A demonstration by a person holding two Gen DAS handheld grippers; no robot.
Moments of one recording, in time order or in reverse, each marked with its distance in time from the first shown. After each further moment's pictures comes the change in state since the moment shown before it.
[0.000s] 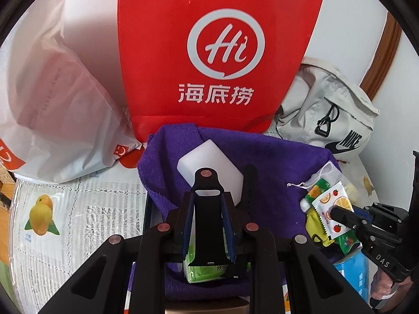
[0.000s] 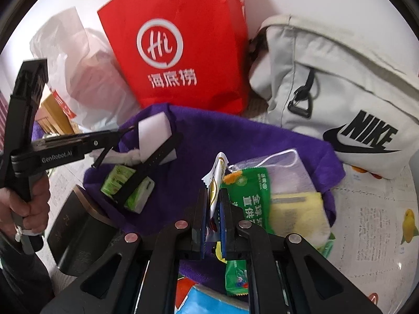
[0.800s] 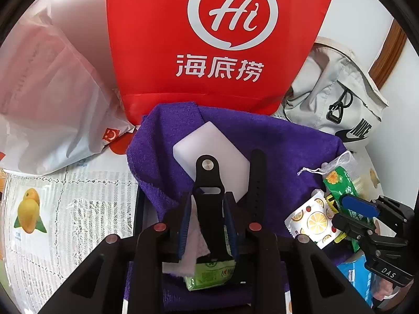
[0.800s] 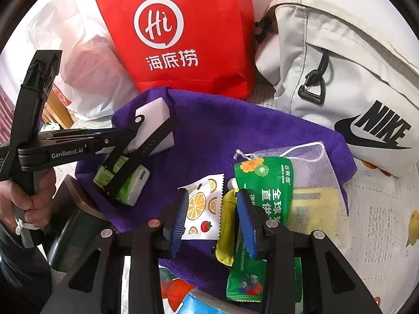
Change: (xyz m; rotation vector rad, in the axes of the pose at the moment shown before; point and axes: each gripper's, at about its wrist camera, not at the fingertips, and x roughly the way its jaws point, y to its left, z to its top) left arm 0.031 0.003 -0.001 -0.007 0.087 -0.010; right arm 0.018 0.003 -0.003 -0.013 0.041 0.012
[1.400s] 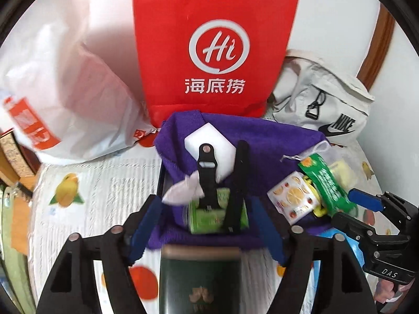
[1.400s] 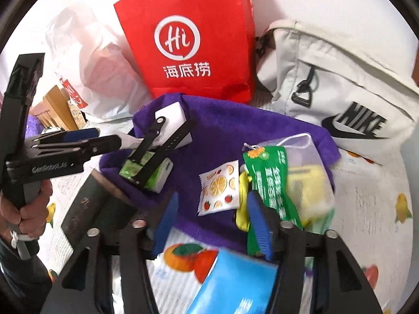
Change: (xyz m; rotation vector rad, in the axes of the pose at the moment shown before) left arm -0.086 -0.012 -0.041 0.018 -0.074 0.086; right arm -0.063 0.028 -0.026 0.031 -0.041 -0.039
